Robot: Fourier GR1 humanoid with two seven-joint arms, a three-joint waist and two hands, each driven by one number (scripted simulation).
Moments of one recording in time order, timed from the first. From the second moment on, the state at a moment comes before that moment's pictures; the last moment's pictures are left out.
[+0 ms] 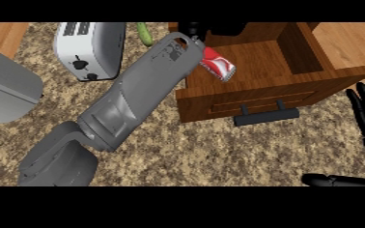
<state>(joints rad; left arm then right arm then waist) -1.43 0.00 -0.62 -0.36 0.52 0.74 -0.03 0.10 -0.06 -0.24 -2.11 -0.07 0.19 0.14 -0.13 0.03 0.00</state>
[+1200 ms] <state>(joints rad) -1.42 0.00 -0.60 -0.43 0.71 0.81 -0.14 0.04 -0.21 -0.12 -2.19 0.38 0.18 0.02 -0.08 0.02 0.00</state>
